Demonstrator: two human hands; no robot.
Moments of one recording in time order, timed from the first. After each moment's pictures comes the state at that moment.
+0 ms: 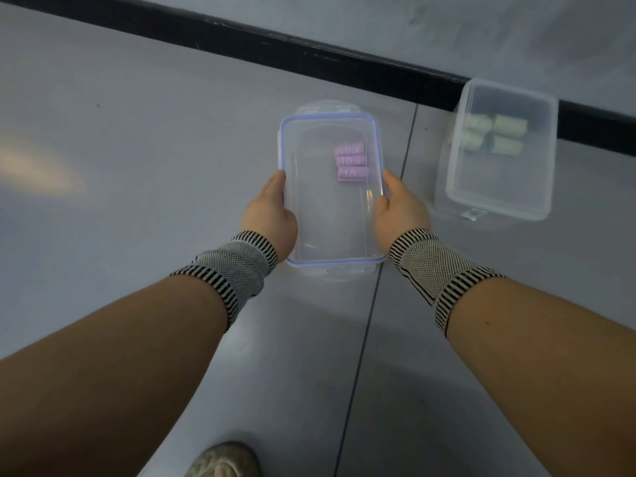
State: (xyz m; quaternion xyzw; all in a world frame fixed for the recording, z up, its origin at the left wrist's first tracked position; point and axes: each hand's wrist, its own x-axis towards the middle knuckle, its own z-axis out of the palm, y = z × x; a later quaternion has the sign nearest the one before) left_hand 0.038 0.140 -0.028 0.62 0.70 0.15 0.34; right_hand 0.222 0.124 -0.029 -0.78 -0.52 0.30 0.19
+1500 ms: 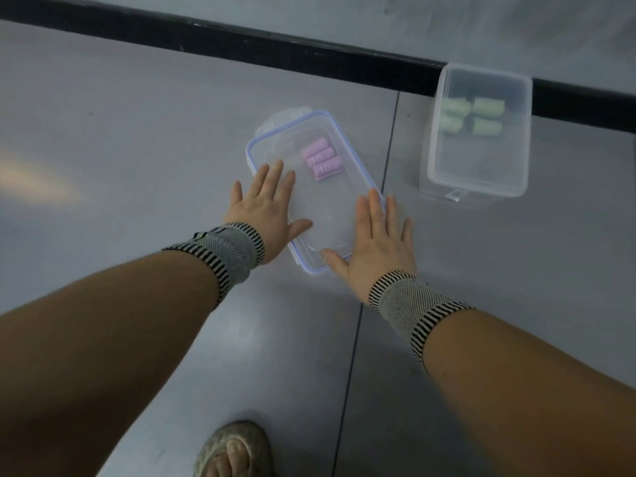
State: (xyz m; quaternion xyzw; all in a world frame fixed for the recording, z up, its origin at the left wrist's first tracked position) left_hand 0.031 0.135 -0.021 0.81 0.56 -0.15 0.12; right_hand 0.206 0.051 -0.033 -0.73 -0.65 0.21 -0.07
